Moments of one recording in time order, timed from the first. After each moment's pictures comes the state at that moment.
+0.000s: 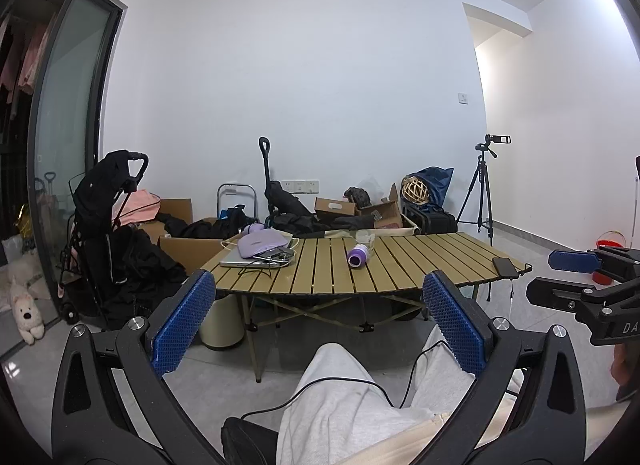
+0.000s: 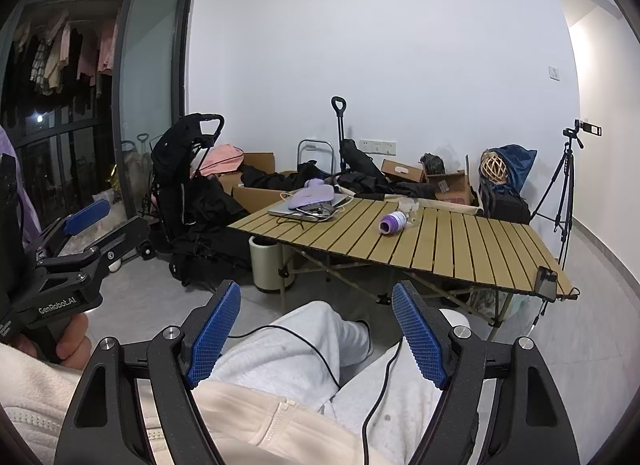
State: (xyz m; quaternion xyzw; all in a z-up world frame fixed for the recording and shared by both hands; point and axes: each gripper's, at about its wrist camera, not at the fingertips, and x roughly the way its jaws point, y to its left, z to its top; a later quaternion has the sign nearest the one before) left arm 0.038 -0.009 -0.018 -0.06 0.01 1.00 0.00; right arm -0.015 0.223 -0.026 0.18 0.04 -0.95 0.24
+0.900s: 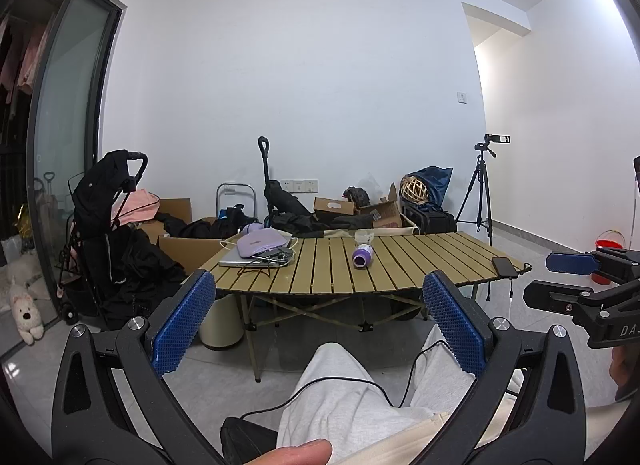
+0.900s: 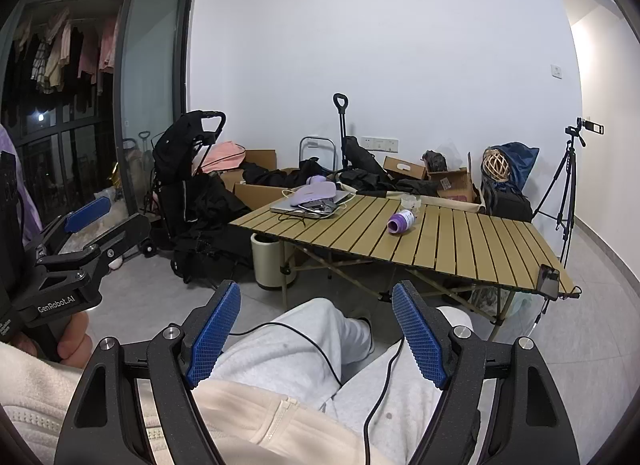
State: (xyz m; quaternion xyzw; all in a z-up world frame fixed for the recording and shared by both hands) left arm 0.036 -0.009 -0.018 -0.07 0.01 1.00 0.01; right arm -0.015 0.221 -0.028 0.18 0.04 -0.95 0.24
